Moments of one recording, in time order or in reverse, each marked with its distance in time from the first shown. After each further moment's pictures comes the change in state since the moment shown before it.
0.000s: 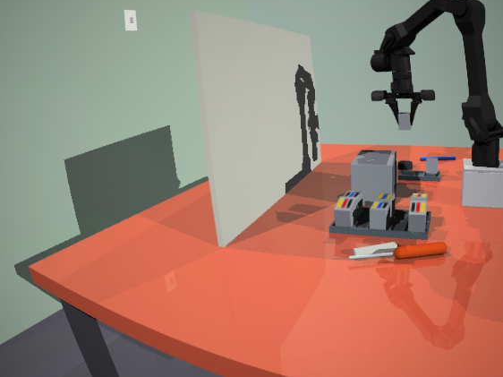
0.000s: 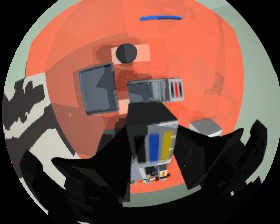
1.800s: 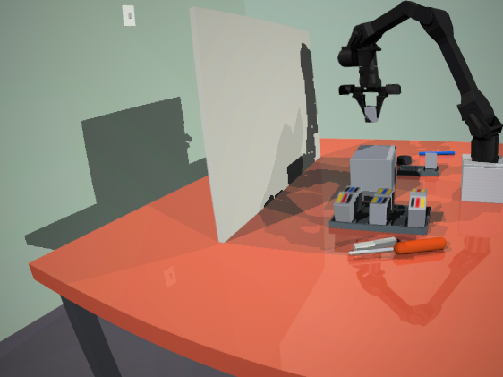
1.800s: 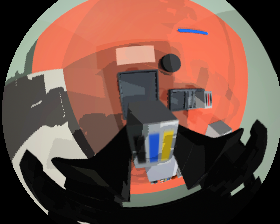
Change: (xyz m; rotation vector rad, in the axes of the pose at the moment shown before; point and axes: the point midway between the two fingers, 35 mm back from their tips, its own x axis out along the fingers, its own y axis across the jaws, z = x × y) arm -0.005 0.106 0.027 0.001 -0.007 0.021
